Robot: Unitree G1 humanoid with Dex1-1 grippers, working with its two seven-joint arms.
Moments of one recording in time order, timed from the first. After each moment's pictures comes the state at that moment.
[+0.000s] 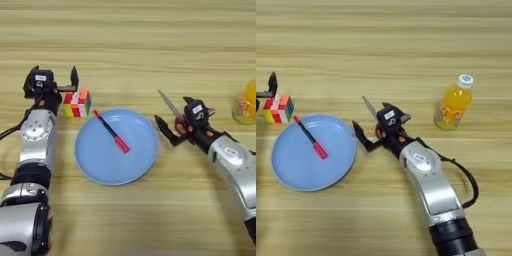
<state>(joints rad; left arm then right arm) -0.48 0.25 0.20 0.74 -0.12 -0.39 -0.12 -0.12 -0.16 0.22 -0.11 0.05 0.21 0.38</state>
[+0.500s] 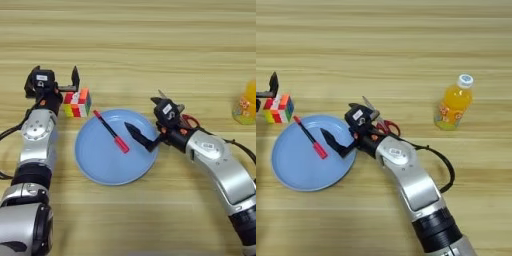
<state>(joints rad) -0.48 0.25 0.19 0.74 -0.12 -0.39 -0.12 -0.22 -0.10 0.35 -0.13 0.05 0.34 0.44</state>
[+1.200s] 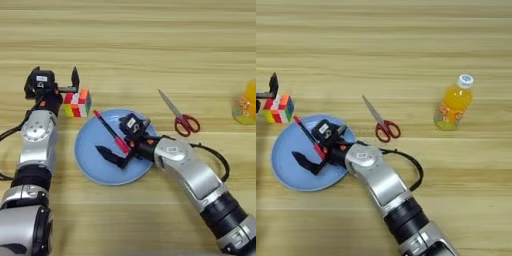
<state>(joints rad) -0.46 0.24 0.19 0.71 -0.12 -0.38 -0.11 -0.28 0.02 0.47 0.16 0.02 0.34 0.46</state>
